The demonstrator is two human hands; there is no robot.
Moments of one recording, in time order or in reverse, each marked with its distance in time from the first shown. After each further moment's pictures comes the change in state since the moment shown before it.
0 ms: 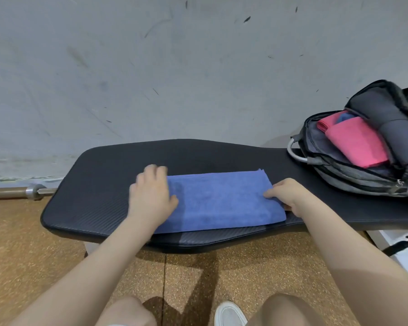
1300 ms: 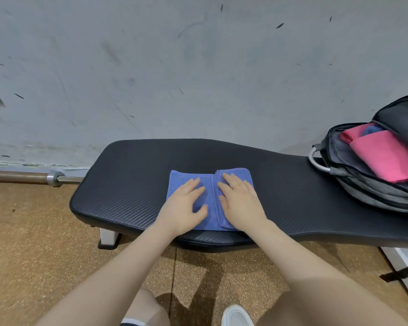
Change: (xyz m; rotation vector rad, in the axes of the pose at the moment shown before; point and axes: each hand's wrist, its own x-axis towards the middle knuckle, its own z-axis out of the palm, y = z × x) left_hand -0.011 -0.024 0.040 -0.407 -0.088 0.277; right_hand -0.042 -0.038 0.124 -0.903 0.117 -0.786
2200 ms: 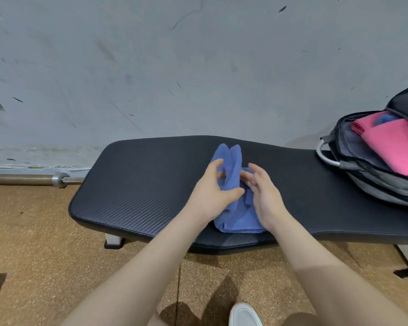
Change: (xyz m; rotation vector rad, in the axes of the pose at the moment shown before) left_hand 0.027 0.076 -0.021 -0.759 -0.032 -0.282; right_hand 0.007 0.029 -0.006 1.668 0.156 0.374
